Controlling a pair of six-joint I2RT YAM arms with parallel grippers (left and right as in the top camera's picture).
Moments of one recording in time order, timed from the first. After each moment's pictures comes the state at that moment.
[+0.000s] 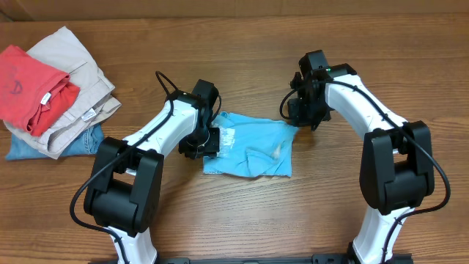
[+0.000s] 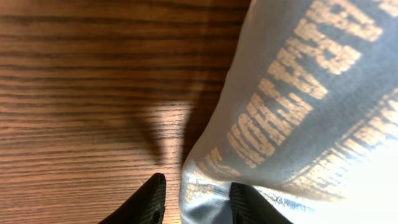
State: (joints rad) left arm -0.37 1.95 1.27 -0.95 0.12 -0.37; right arm 0.22 2.03 1.48 -0.94 -0.11 0.09
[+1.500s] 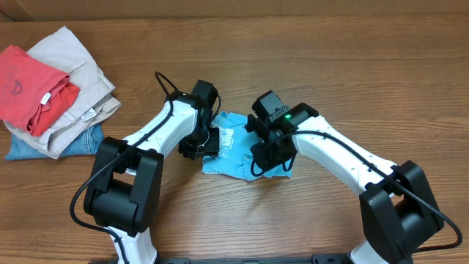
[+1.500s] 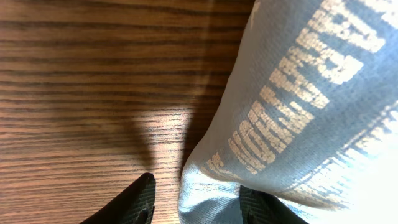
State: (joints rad) left arm -0.37 1.95 1.26 -0.94 0.12 -0.37; right arm 0.58 1.78 1.22 -0.95 -0.23 0.08
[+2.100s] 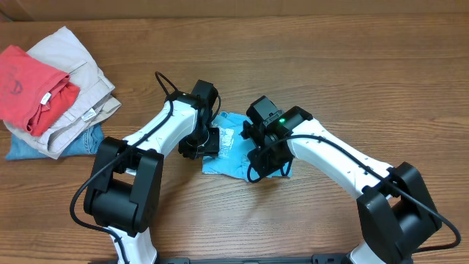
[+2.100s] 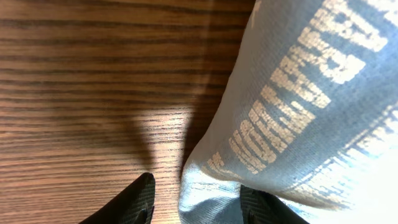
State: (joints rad) left arm -0.37 1.95 1.26 -0.94 0.12 -0.37; right arm 0.62 1.78 1.22 -0.99 -0.19 0.08
